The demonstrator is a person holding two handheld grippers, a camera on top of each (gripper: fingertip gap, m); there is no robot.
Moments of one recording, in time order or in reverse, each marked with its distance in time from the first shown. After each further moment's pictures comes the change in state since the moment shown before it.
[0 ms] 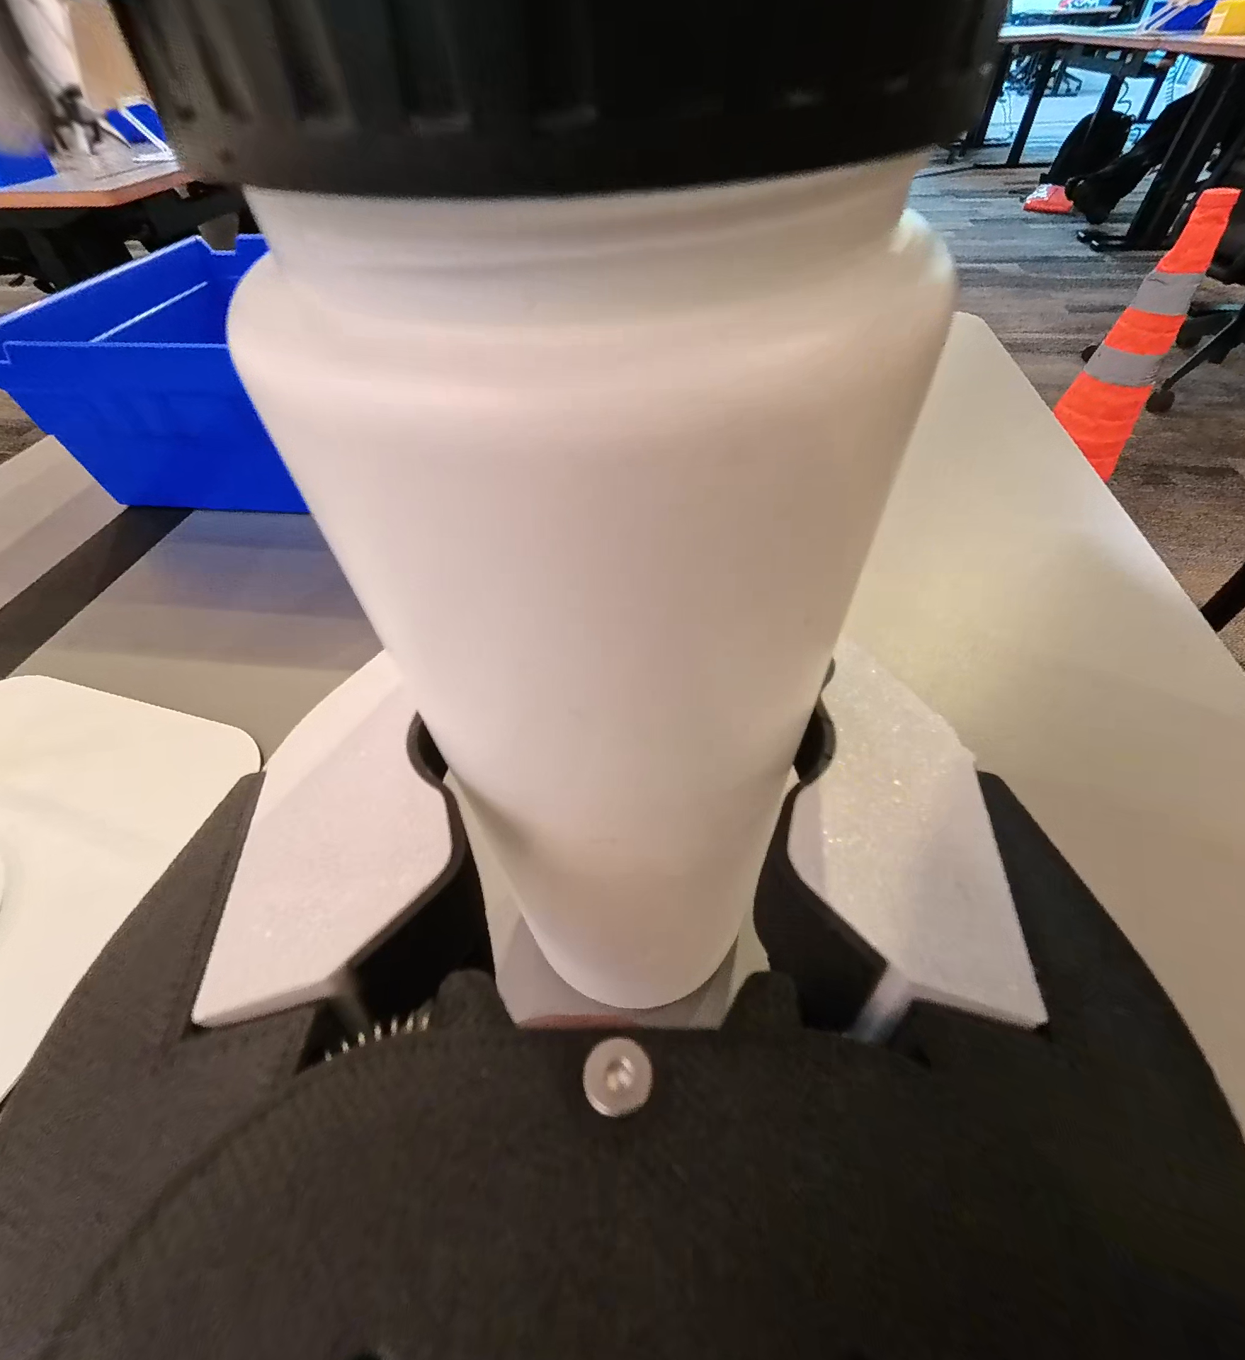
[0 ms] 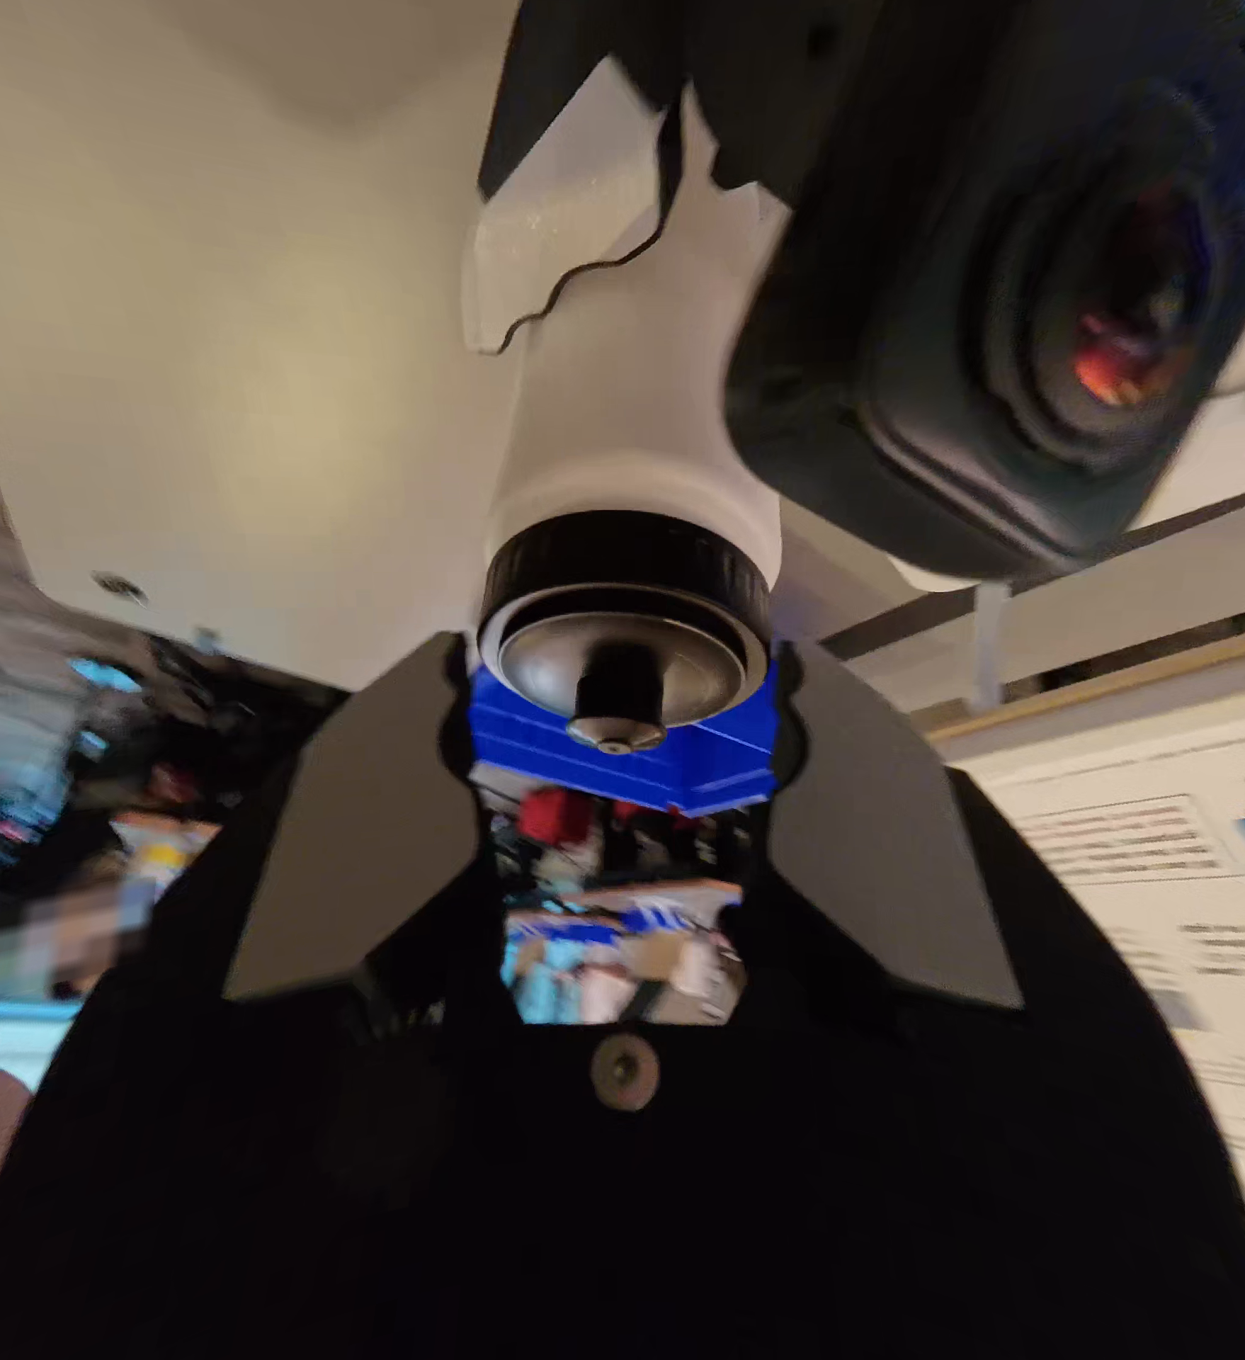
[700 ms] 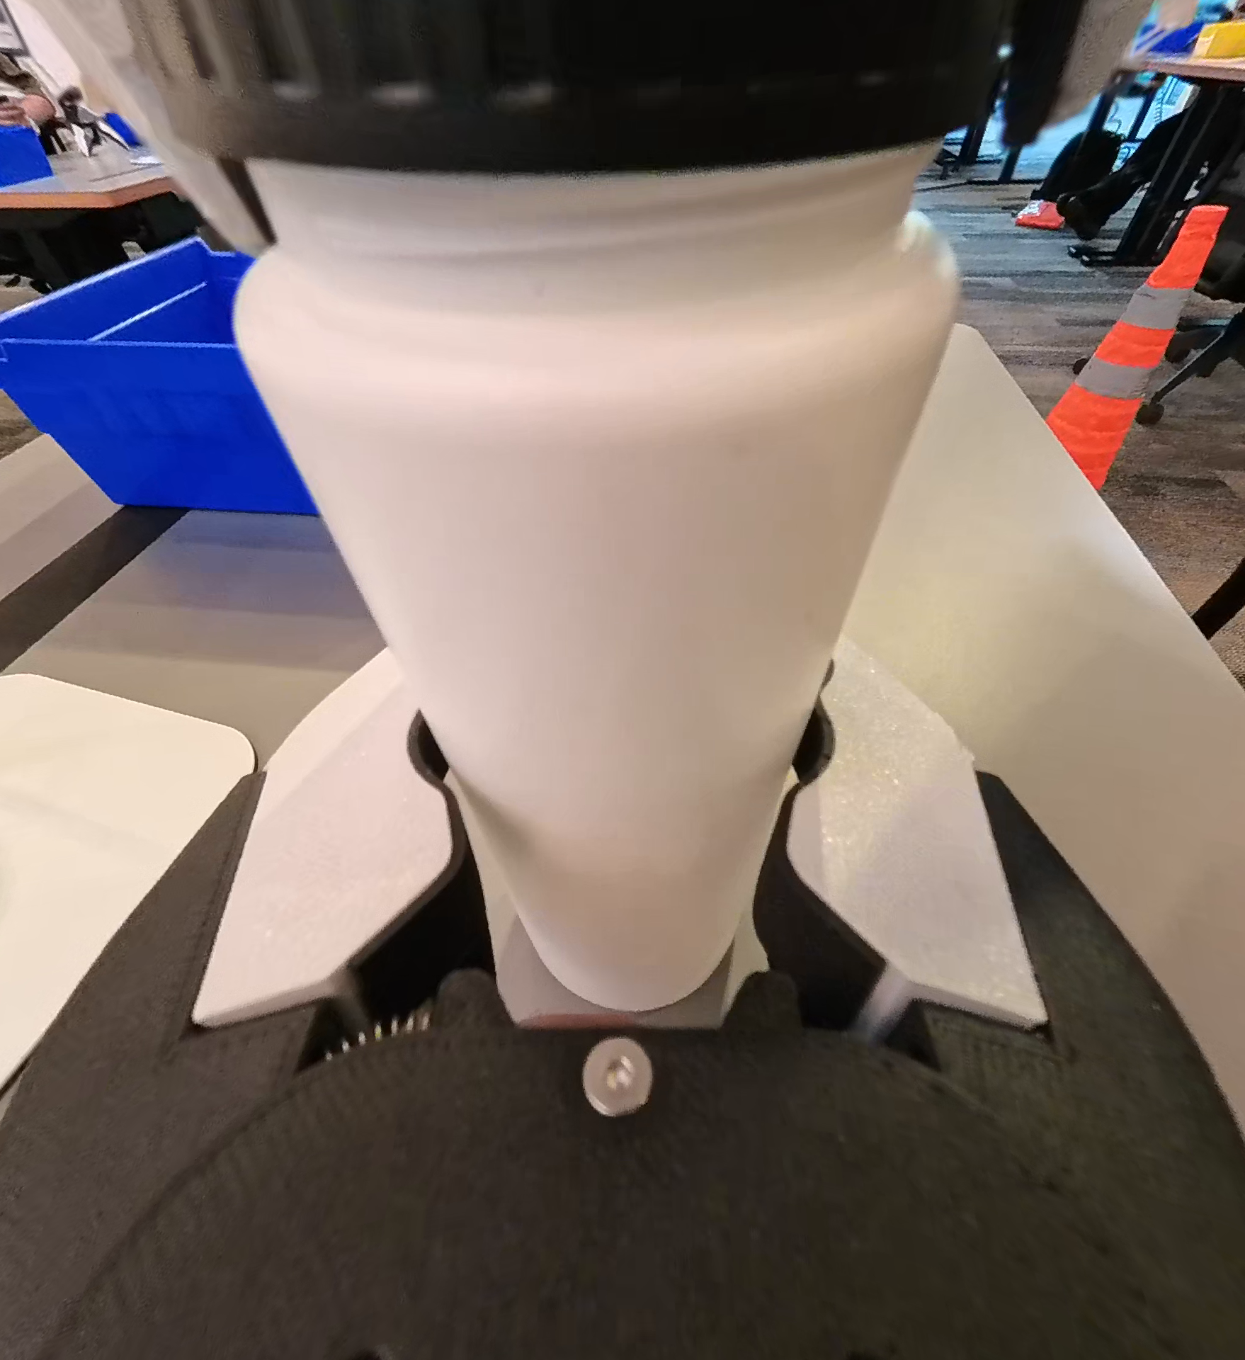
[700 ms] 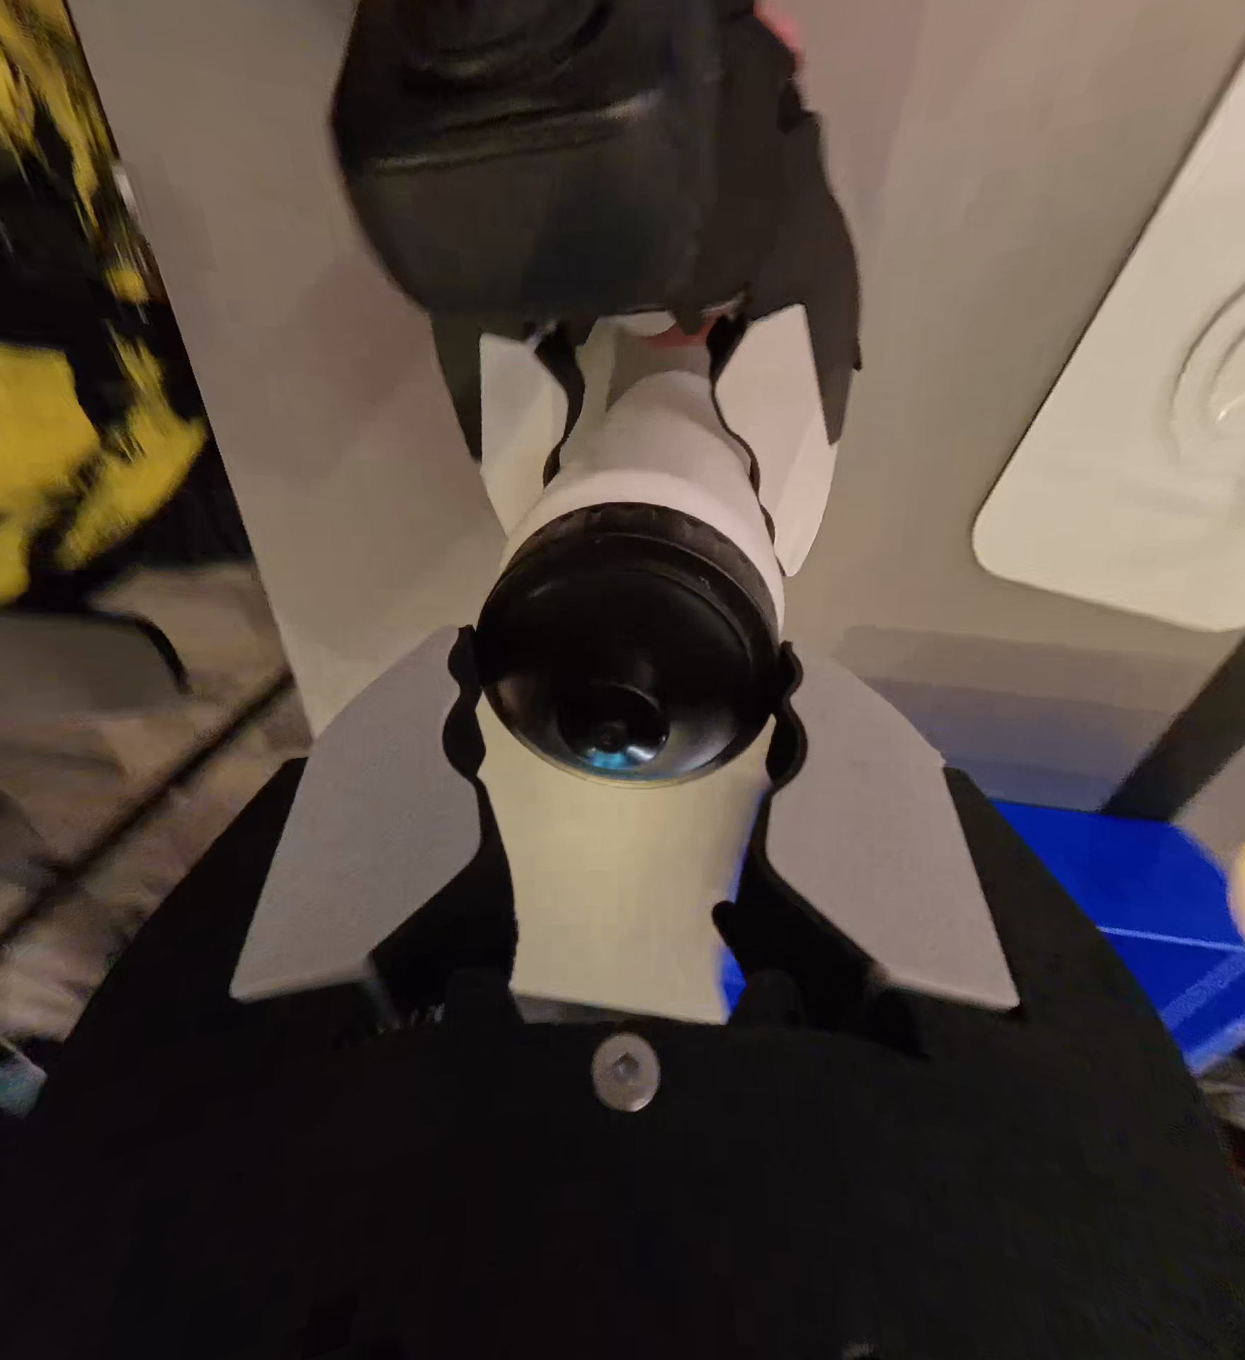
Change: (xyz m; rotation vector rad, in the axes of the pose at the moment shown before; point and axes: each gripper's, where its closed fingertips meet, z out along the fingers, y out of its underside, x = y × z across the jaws) left arm 0.000 0.000 0.000 0.010 0.004 -0.010; right arm -0.004 -0.015 0.005 0.512 -0.197 0.496
